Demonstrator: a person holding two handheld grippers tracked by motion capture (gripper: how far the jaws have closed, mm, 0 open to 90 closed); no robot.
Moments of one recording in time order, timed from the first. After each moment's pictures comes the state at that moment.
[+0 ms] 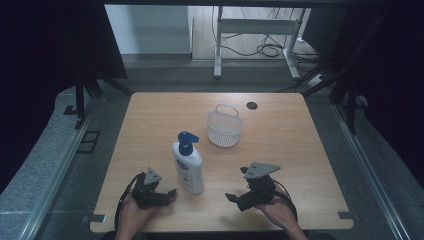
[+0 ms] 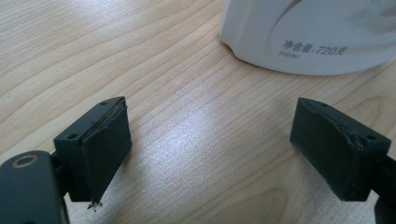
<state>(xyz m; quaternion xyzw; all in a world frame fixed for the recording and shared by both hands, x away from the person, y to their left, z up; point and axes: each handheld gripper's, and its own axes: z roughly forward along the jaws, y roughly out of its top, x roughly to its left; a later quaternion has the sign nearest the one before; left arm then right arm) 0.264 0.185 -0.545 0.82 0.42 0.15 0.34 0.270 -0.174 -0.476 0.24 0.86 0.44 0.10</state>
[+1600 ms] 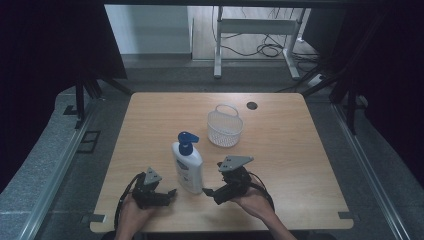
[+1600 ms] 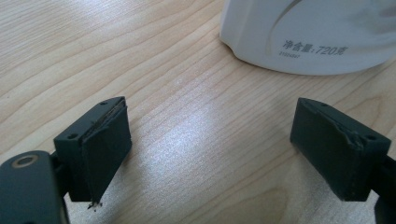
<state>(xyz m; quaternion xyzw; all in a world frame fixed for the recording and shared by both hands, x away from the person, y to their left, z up) 0.264 0.185 -0.545 0.83 0.42 0.15 0.34 0.286 -0.111 -0.467 0.22 0.87 0.44 0.08</state>
